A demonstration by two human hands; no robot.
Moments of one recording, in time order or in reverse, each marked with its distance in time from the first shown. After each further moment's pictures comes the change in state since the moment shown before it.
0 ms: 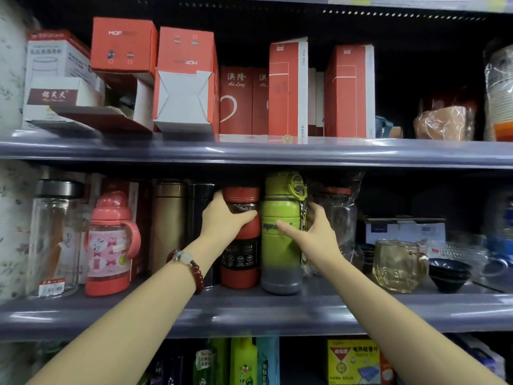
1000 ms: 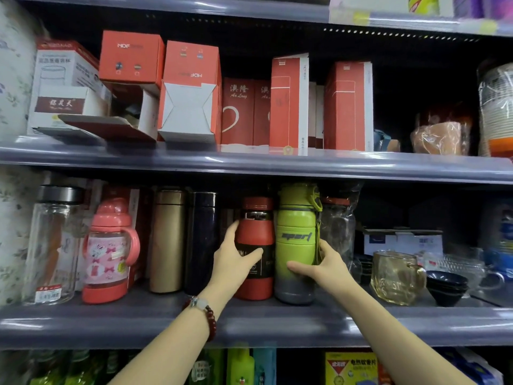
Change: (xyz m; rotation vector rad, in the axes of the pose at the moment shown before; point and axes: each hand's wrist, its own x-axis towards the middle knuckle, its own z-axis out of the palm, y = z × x) left_hand -0.036 -0.044 0.031 -0.186 -0.091 -0.006; right_hand -0.006 0.044 -0.023 -0.120 -0.155 0.151
